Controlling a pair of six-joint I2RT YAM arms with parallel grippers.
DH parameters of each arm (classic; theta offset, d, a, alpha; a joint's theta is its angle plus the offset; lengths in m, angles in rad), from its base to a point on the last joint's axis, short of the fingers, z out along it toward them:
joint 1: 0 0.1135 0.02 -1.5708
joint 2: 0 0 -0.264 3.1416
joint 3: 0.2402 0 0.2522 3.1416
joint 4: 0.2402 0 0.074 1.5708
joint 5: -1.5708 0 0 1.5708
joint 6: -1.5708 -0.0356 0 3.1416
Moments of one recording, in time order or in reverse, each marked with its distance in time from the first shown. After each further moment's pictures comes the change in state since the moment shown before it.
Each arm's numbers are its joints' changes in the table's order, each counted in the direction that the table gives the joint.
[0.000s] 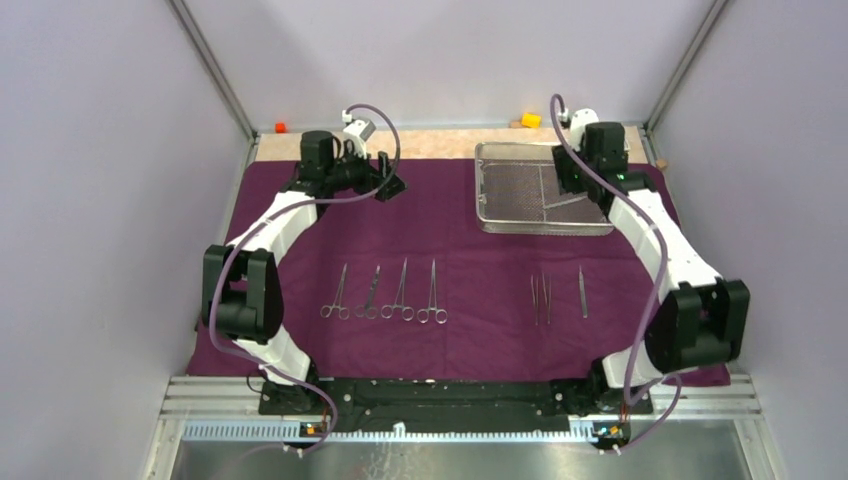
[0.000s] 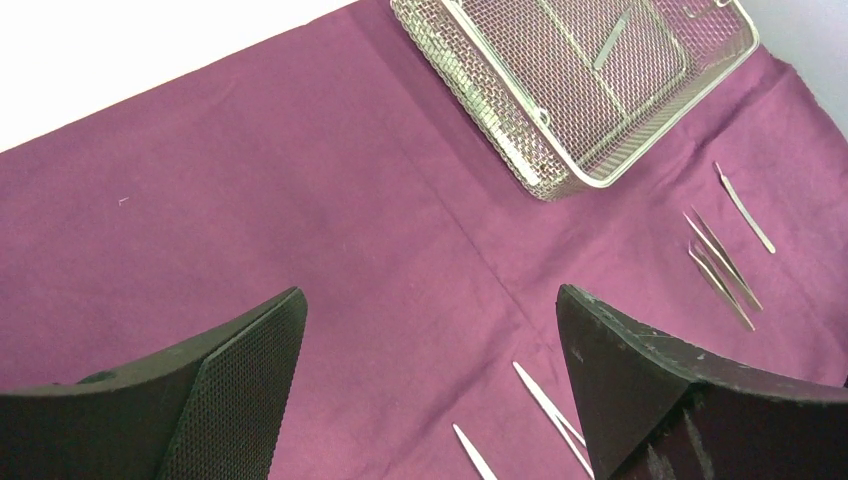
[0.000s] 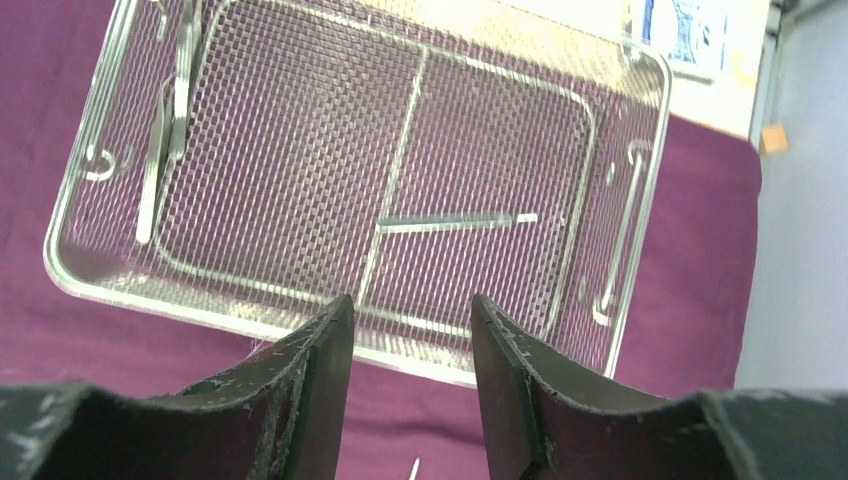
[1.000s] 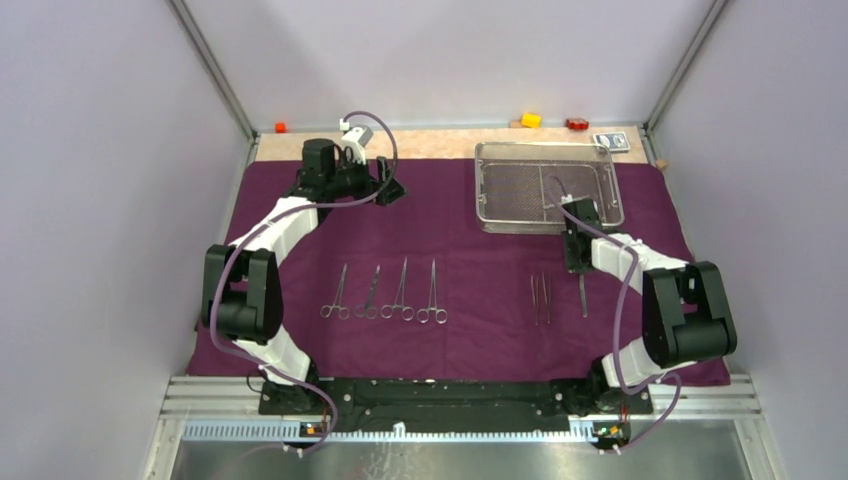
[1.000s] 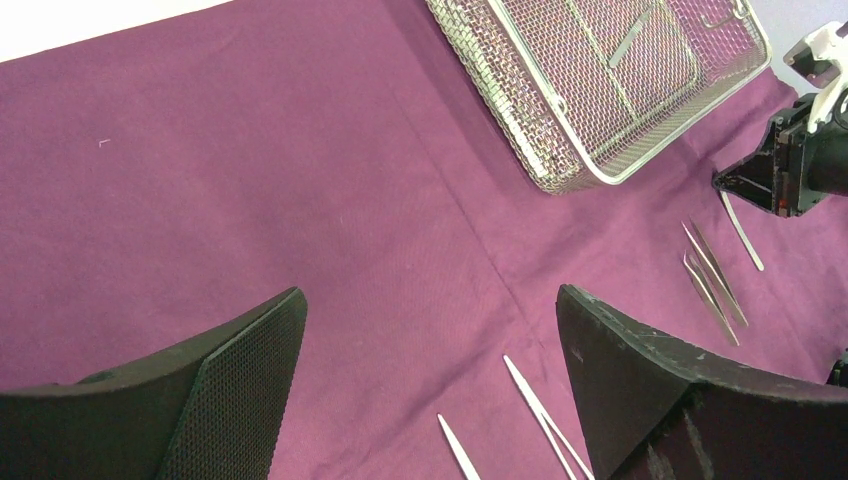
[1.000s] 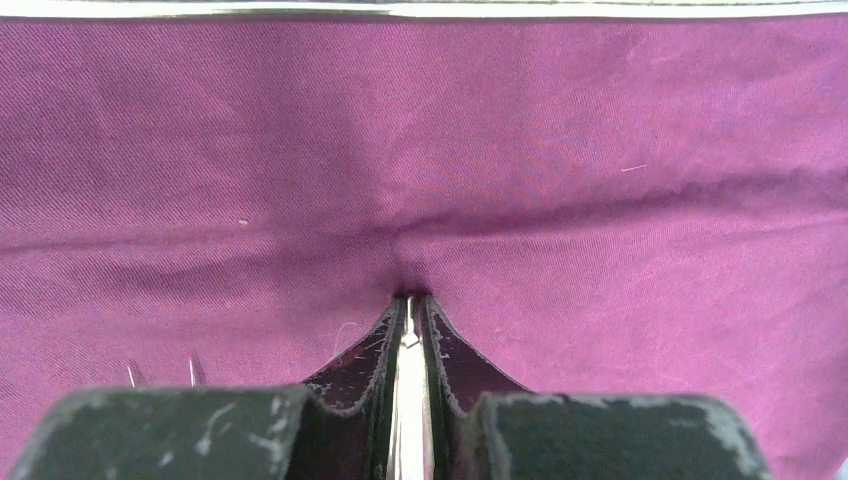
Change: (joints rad) left arm 0.000 -0.004 -0.062 -0.029 0.037 0.066; right arm 0.006 0.083 -0.473 -0.069 -0.262 -0.240
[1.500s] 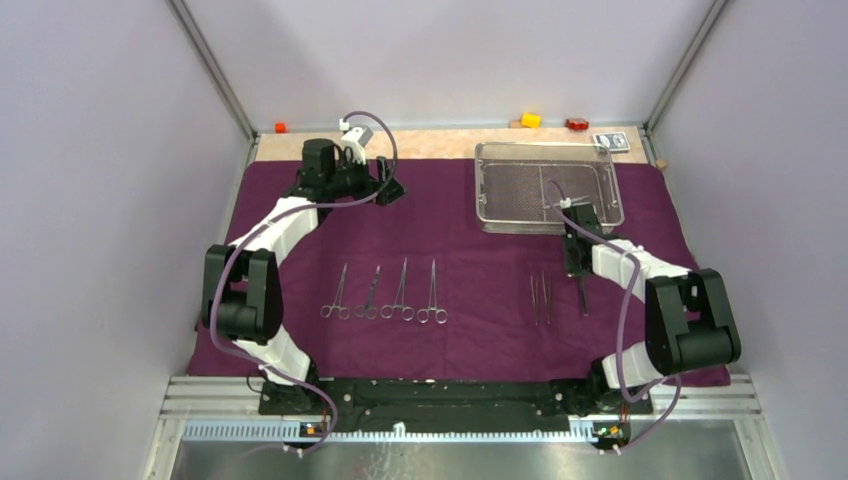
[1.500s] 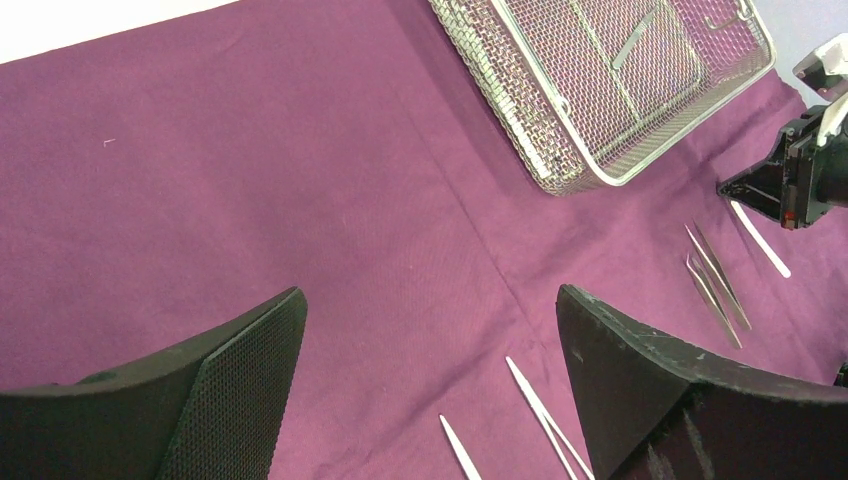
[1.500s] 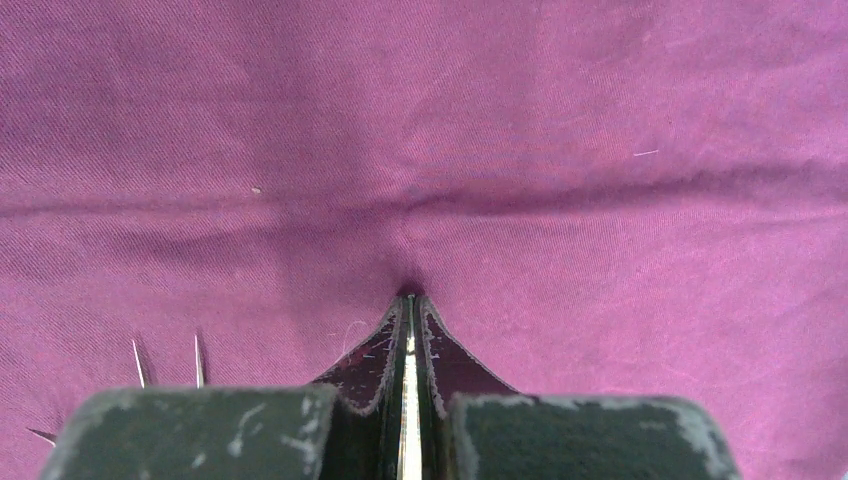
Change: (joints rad) left arm 0.000 0.000 0.000 0.000 0.006 0.000; right arm 0.013 -0.049 -0.047 -0.019 0.009 0.010
